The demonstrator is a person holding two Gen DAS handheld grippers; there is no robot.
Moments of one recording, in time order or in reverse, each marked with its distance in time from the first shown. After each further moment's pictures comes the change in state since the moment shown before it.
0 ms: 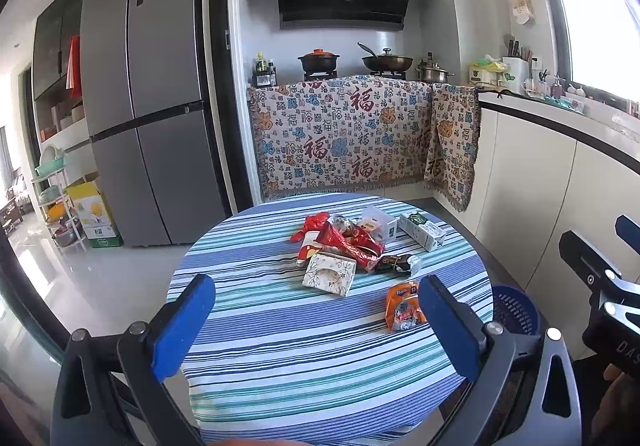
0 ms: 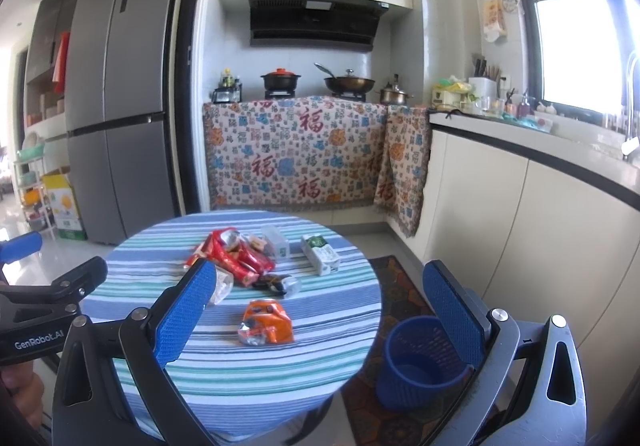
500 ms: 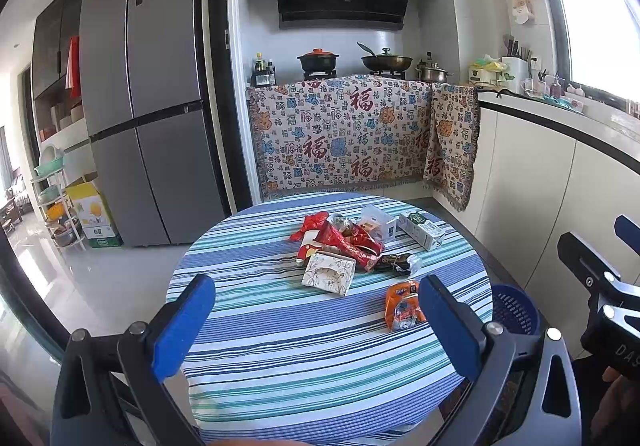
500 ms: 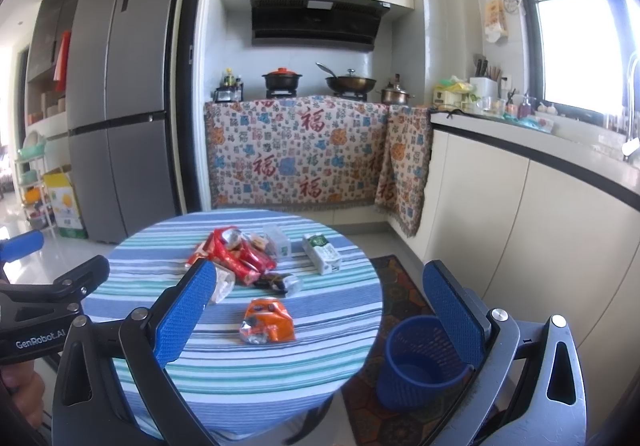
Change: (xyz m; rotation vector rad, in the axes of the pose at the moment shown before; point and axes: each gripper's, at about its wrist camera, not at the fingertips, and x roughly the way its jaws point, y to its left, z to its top) left arm 0.000 0.000 0.000 0.000 0.001 0.000; right arm -0.001 0.003 -0.002 -0.007 0.003 0.002
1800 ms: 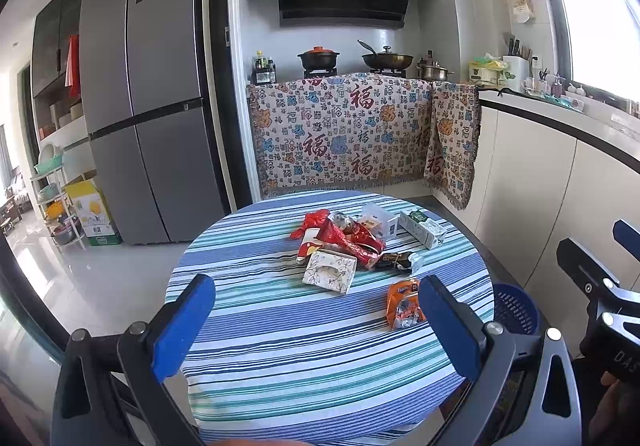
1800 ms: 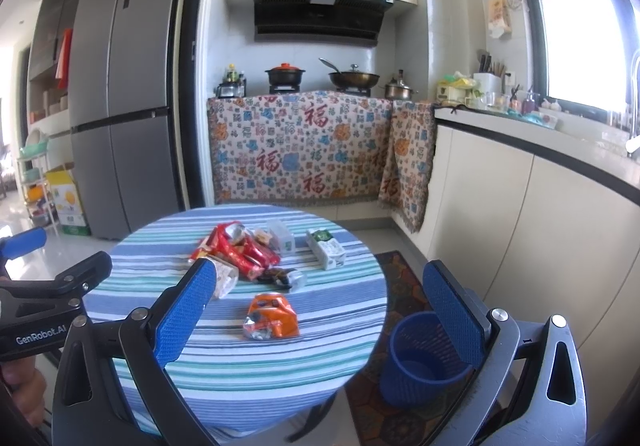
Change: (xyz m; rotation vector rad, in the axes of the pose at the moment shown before) left arm 0.000 -0.001 -0.003 -0.003 0.002 0.004; right arm 0.002 0.001 -0.006 0.003 0.012 0.014
